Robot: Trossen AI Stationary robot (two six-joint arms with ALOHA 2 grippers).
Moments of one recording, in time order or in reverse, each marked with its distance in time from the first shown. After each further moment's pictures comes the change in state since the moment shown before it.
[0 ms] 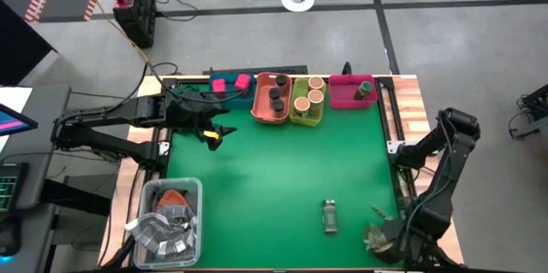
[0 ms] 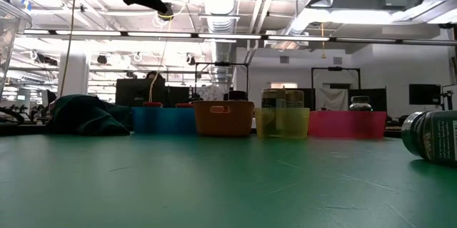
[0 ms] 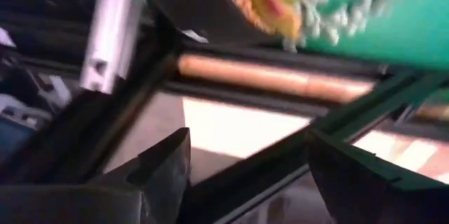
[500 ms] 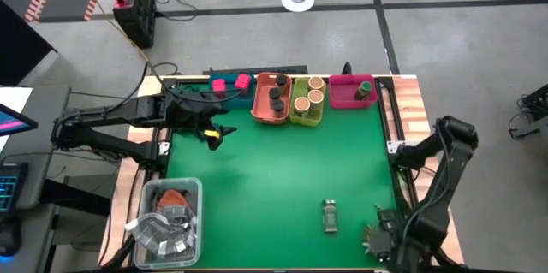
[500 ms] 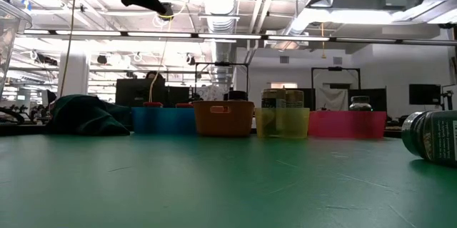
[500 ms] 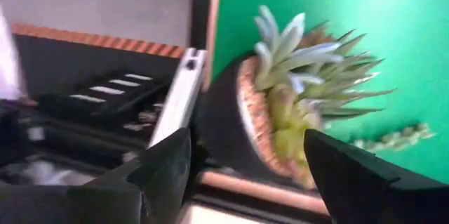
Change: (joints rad) left arm 0.000 0.000 0.000 -0.010 -0.004 -0.042; right arm -0.022 0.090 0.120 0.150 0.313 -0.052
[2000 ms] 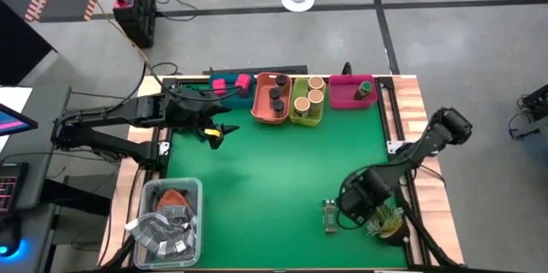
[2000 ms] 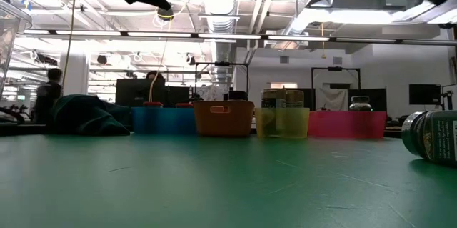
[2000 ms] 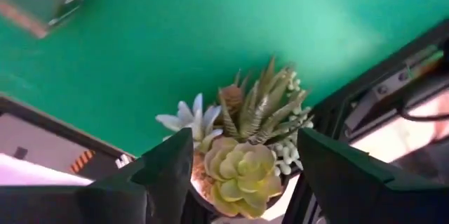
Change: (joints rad) left arm 0.000 0.000 0.000 0.053 0.004 -0.003; right arm -0.480 -0.041 -0.098 -0.297 -0.140 0.365
